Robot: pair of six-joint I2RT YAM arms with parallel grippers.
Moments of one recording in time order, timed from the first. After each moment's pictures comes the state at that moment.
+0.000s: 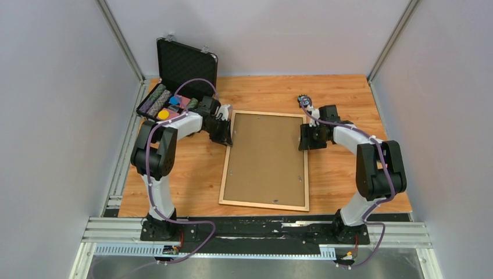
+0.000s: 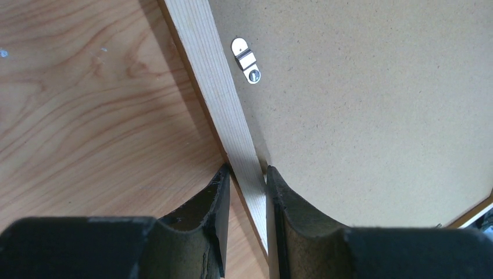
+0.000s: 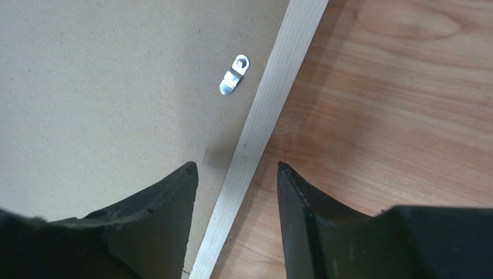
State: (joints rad) left arm -0.34 1.95 1.27 -0.46 0.42 -0.13; right arm 0.13 1.67 0.97 -0.39 -0.29 0.01
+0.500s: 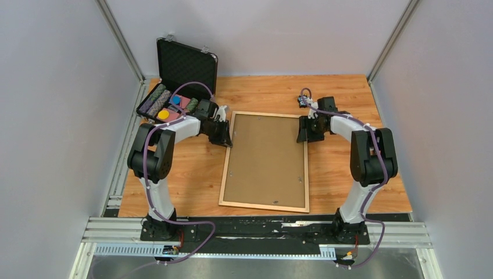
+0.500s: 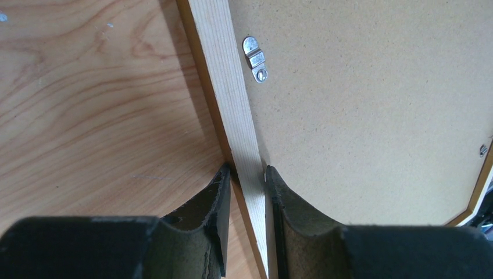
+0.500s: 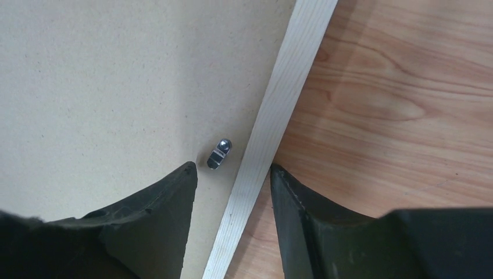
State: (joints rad) left arm -0.34 1.90 1.18 -0.36 0.42 -0.23; right arm 0.12 1.83 1.15 -0.42 -0.31 0.03
